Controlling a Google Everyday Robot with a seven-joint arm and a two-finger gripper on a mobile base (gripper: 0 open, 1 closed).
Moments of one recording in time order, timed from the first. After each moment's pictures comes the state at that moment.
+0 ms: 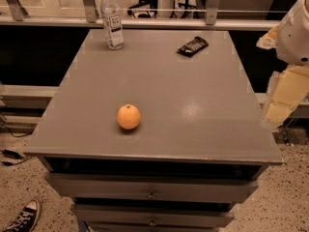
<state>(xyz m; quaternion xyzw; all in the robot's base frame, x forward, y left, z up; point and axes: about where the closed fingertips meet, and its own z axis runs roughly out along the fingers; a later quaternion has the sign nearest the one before) 0.438 -0.217 0.976 -0.60 0.78 -0.03 0.16</state>
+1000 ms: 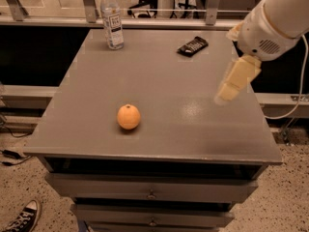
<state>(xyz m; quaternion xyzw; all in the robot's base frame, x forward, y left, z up) 0.517 -0.169 0.957 -0.58 0.77 0.02 0.26</state>
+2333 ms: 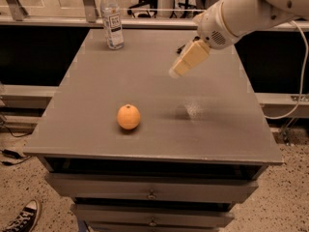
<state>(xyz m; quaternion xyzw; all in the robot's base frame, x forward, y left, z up) 0.616 -0.094 0.955 -0.53 0.75 0.08 0.40</state>
